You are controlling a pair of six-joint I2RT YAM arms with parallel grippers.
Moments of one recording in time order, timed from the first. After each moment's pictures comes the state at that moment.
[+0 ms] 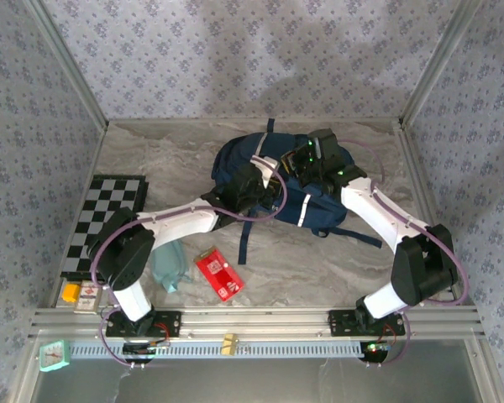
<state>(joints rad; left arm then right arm) -0.85 1.72 1.12 0.13 -0.07 -0.26 0.43 1.50 1.18 -0.25 -0.18 1.40</state>
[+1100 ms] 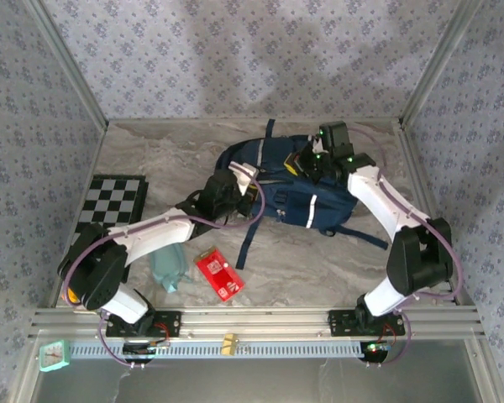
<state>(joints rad) -0.79 1.51 0.92 0.10 -0.04 -0.17 0.31 1.59 1.32 -0.46 -0.48 1.01</state>
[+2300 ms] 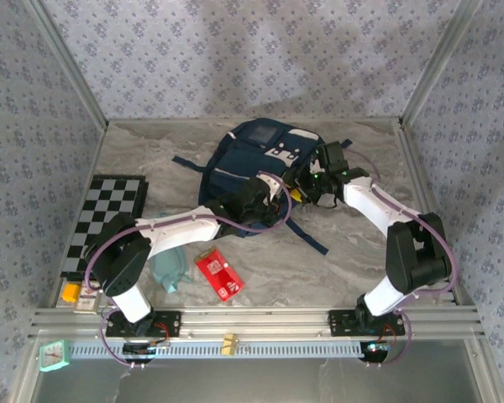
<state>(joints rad) -0.93 1.68 1.10 -0.06 -0.07 -0.32 0.32 1.59 1.10 -0.37 -0.49 1.01</state>
